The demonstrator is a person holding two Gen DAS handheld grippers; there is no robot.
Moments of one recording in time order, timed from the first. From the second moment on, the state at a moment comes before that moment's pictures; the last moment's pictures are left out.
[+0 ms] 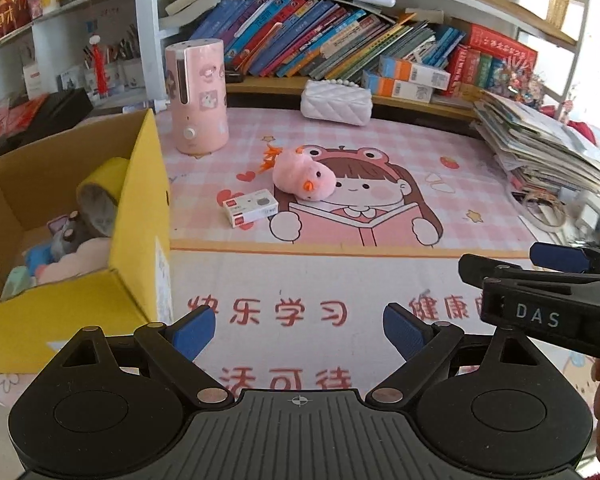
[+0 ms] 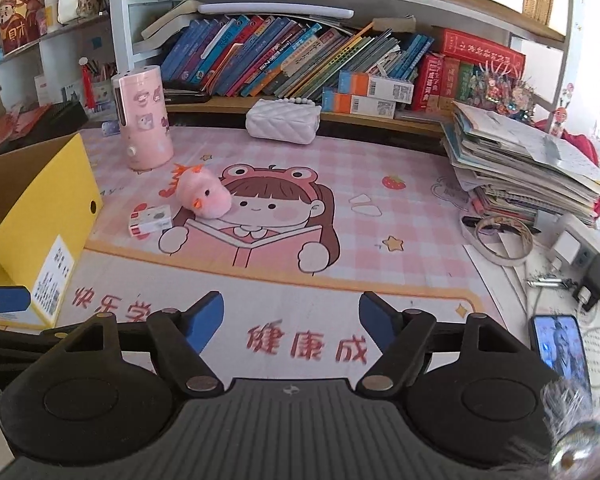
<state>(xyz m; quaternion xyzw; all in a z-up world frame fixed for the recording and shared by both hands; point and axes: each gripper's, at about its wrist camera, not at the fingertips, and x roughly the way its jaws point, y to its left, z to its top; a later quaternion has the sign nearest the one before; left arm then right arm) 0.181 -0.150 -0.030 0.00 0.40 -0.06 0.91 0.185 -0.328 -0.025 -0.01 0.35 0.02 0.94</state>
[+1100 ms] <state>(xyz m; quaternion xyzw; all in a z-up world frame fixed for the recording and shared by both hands) 0.326 -0.155 -0.088 -0.03 0.41 0.14 0.90 0.305 -0.346 -0.036 -0.01 0.32 0.11 0.94</state>
